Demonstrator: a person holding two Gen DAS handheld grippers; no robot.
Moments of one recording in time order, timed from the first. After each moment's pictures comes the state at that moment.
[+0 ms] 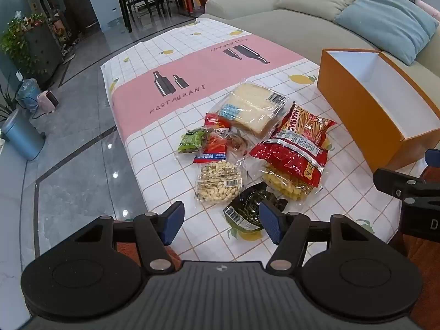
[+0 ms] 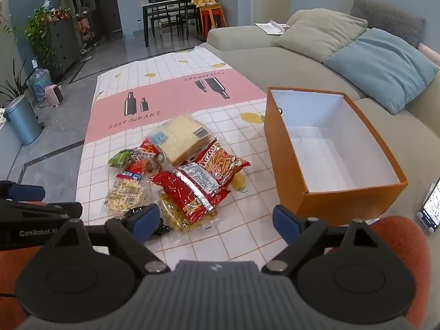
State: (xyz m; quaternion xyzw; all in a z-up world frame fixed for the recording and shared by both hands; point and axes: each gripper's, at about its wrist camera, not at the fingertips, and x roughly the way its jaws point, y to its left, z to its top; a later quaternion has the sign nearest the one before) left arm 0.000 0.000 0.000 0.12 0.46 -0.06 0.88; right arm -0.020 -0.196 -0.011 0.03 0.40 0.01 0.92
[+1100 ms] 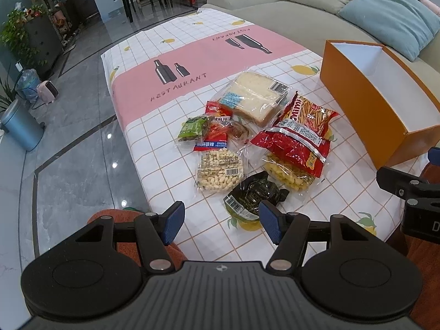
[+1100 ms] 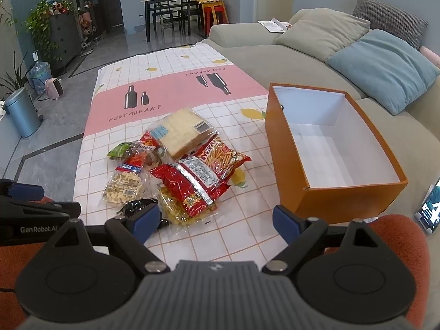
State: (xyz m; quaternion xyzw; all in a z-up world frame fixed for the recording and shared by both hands) left arm 0.000 0.004 -0.008 0.11 0.48 -0.05 0.87; right arm -0.019 -0.191 -0.016 0.02 0.41 0.00 0.91
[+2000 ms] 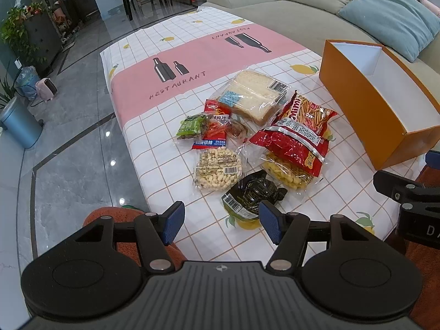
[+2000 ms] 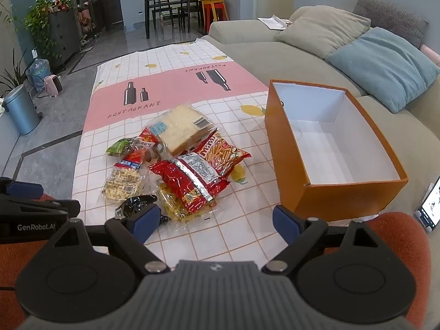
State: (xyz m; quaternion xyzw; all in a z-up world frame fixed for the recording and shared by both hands) left arm -0.001 0.003 -0.008 0.11 0.48 -0.05 0.87; right arm -0.018 -0.190 -0.020 0.02 0.41 0.00 0.91
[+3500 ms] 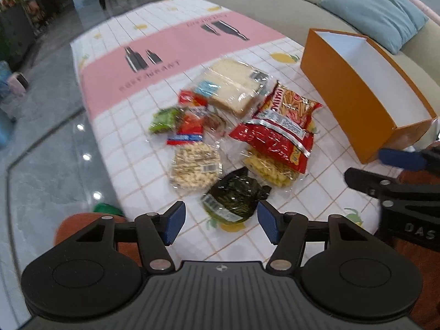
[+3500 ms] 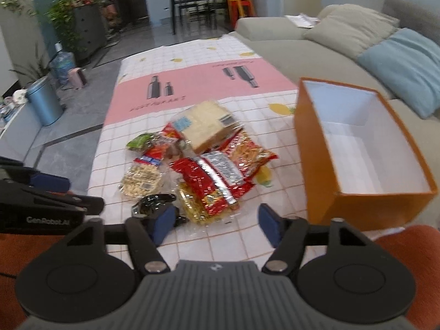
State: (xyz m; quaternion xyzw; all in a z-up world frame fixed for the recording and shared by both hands) left arm 0.028 0.009 -0.031 0.08 0.51 -0.12 0.85; right arm 0.007 -0.189 -0.041 0.03 0.42 0.08 0.90
